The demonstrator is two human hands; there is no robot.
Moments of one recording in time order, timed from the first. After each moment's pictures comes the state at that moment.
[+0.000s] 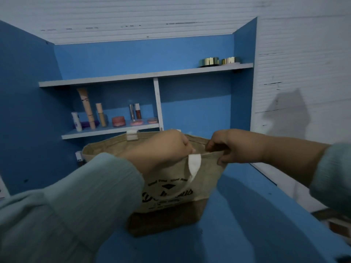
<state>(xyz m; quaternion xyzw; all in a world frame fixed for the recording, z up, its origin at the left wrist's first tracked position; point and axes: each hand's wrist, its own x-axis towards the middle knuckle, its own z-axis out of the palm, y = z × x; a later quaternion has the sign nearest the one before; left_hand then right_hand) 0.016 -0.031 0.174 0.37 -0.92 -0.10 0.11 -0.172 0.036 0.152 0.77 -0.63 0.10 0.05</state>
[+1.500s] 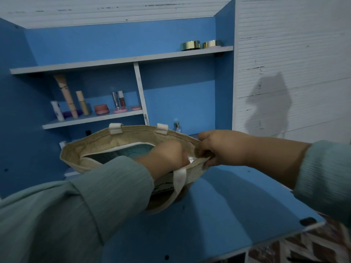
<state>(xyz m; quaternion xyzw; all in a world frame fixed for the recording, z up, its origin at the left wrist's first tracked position) -0.028 -0.015 0.110 0.39 -0.92 0.00 -0.01 -0.158 0.074 0.122 0.76 -0.64 -0.01 0.10</state>
